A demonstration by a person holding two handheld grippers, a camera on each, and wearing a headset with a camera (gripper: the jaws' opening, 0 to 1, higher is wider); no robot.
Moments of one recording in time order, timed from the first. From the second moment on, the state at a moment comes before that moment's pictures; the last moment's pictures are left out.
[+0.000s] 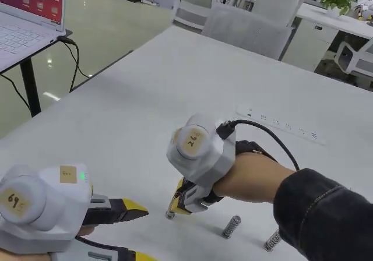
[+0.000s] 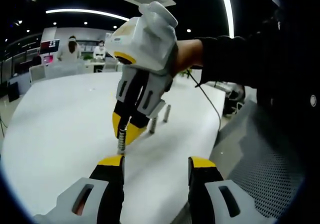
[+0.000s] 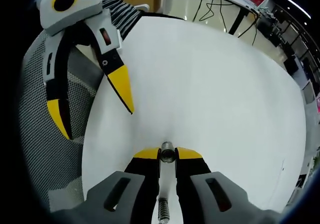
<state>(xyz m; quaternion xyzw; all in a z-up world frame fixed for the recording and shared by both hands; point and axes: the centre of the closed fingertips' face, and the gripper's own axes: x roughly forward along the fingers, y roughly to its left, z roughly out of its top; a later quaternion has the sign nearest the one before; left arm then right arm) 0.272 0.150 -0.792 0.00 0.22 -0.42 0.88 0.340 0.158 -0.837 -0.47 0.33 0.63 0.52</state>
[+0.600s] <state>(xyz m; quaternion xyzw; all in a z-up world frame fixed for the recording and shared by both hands) 0.270 0.149 -0.793 0.00 0.22 -0.42 0.88 0.345 0.137 -0.851 -0.46 0.37 0.61 0.53</state>
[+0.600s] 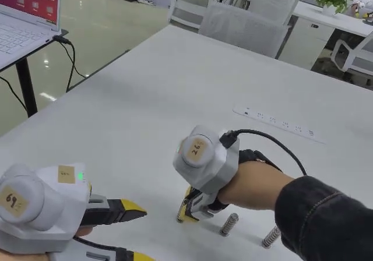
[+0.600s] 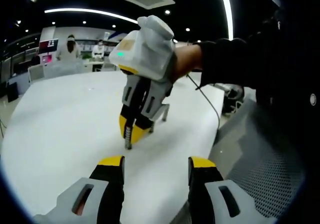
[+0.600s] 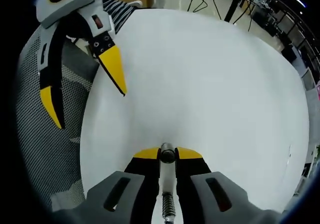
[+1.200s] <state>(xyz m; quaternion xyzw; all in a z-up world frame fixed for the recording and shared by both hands) 0.270 0.148 -0.793 0.00 0.22 -0.42 0.88 0.343 0.126 -0.864 -0.46 0.38 0.60 0.53</state>
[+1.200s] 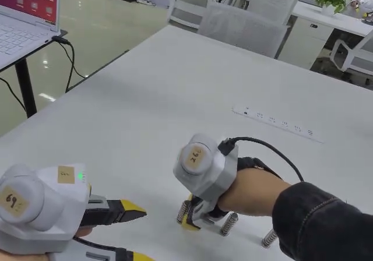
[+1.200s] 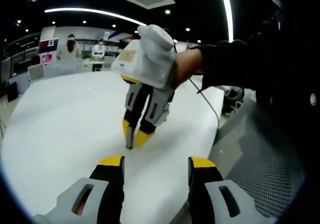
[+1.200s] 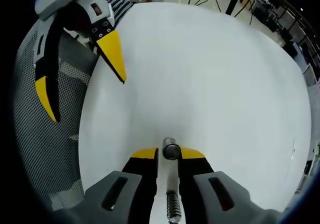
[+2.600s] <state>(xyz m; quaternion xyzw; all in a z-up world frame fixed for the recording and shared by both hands) 0.262 0.141 -0.800 0.03 0.24 -0.44 0.86 0.321 0.094 -0.838 -0.40 0.38 0.58 0.60</state>
